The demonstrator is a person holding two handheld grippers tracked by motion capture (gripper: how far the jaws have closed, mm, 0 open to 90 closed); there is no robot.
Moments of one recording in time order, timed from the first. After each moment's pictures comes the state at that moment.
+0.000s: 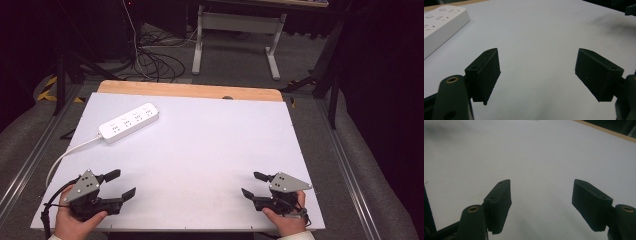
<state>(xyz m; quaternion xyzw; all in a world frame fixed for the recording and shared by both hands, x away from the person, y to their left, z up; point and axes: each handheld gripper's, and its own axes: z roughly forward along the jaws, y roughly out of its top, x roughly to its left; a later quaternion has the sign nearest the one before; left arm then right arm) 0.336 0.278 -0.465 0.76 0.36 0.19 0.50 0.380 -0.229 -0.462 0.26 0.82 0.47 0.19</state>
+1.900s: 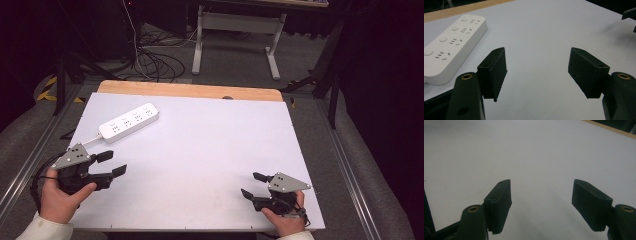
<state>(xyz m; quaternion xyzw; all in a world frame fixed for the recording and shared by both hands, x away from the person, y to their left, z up) 0.371 0.297 -0.410 0.78 0.38 0.18 0.47 0.380 -0.228 -0.466 0.27 0.82 0.47 0.19</state>
